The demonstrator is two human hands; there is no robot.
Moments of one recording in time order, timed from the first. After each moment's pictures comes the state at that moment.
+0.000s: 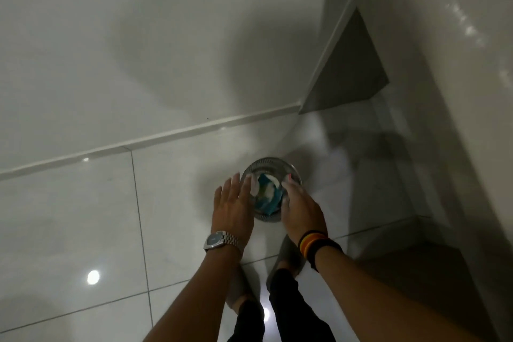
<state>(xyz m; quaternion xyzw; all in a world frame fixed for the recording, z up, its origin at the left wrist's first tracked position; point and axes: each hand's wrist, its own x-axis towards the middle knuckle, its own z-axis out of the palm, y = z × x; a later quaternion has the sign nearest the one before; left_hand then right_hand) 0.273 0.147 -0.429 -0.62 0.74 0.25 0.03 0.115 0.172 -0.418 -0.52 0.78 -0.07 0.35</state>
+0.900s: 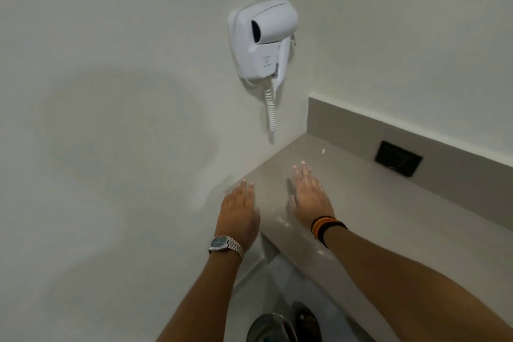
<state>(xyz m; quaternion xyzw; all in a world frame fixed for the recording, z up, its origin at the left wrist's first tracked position) 0.132 -0.024 -0.001 -0.34 0.93 0.03 -0.11 -0.044 0.071 -0.004 -0.46 0.86 -0.19 0.03</state>
